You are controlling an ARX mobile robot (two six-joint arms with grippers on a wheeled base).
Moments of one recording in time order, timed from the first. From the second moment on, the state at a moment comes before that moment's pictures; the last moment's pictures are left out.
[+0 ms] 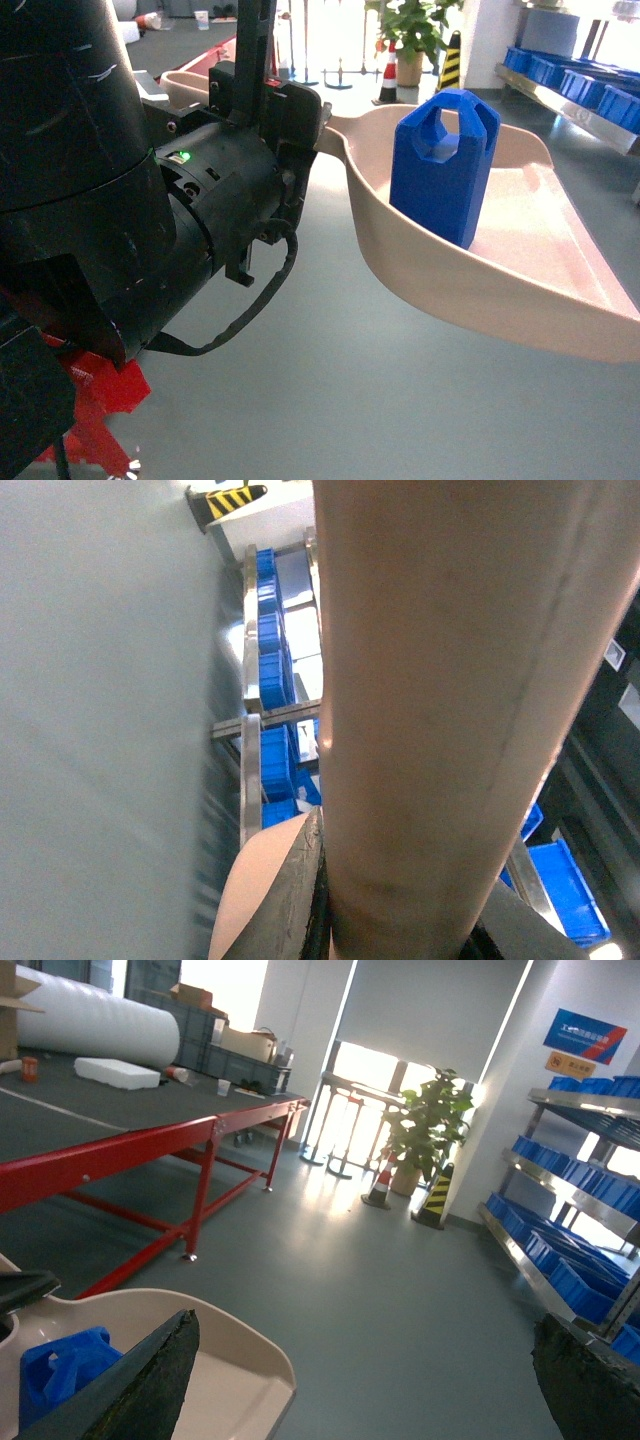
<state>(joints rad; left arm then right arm) -0.54 1.89 0.70 1.28 -0.16 -1.33 0.31 0.65 0.51 0.28 0.15 -0.31</state>
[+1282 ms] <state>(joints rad) -0.54 1.89 0.70 1.27 -0.17 -1.33 0.31 0.65 0.51 0.28 0.15 -0.31</state>
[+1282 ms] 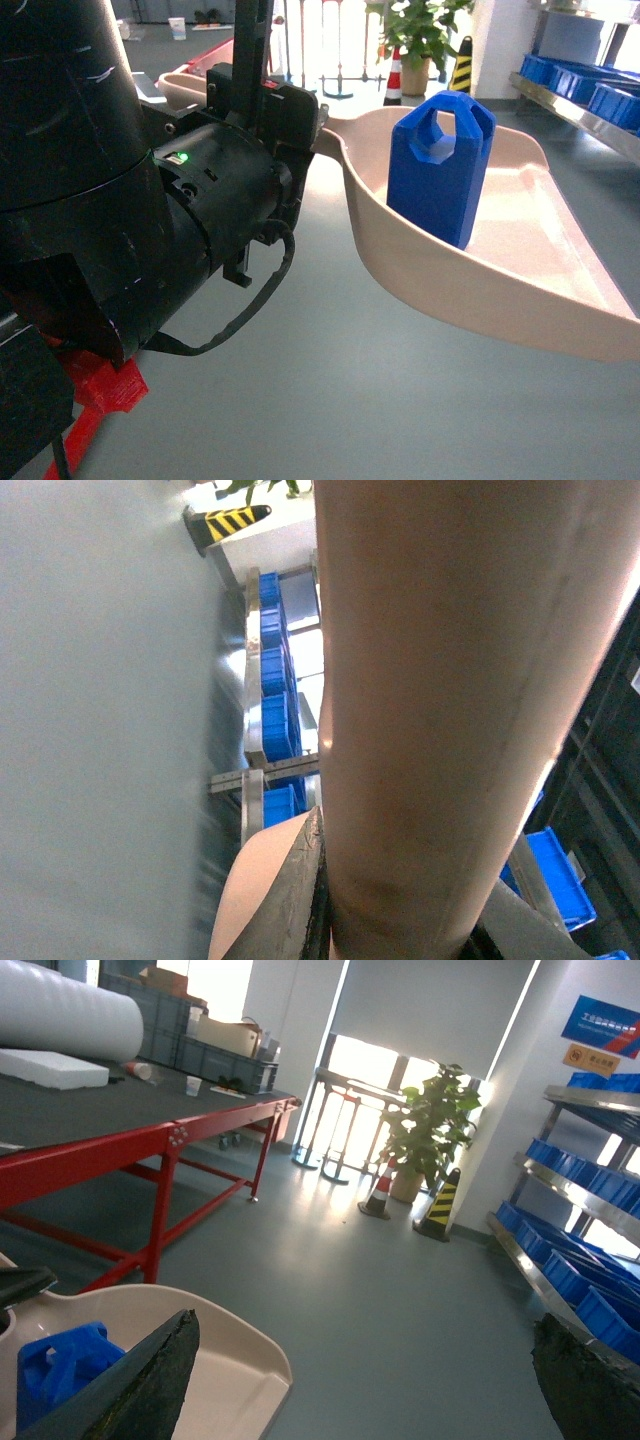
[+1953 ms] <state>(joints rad) -0.53 1.89 0.70 1.28 -0.16 -1.33 0.31 0.65 0.51 0.28 0.14 -0.31</state>
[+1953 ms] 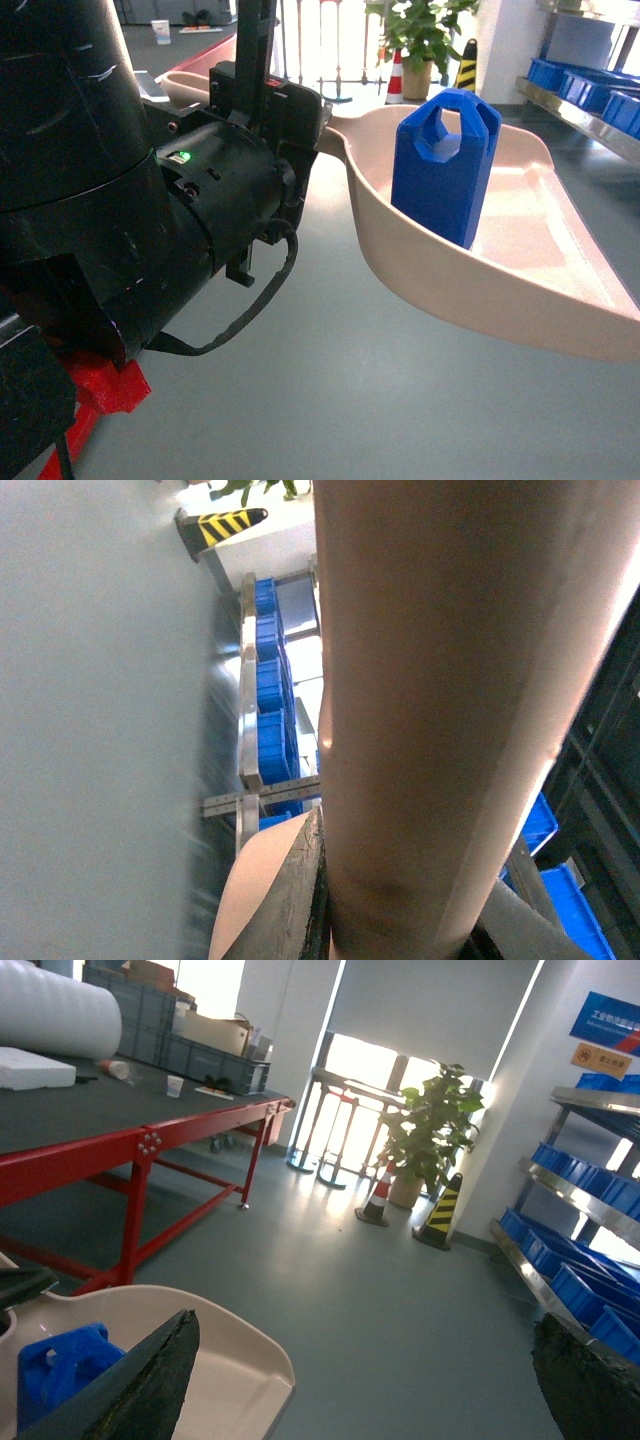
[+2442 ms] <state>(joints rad) -0.53 1.89 0.70 1.28 -0.16 -1.33 0.31 0.65 0.51 0.28 0.15 -0.31</state>
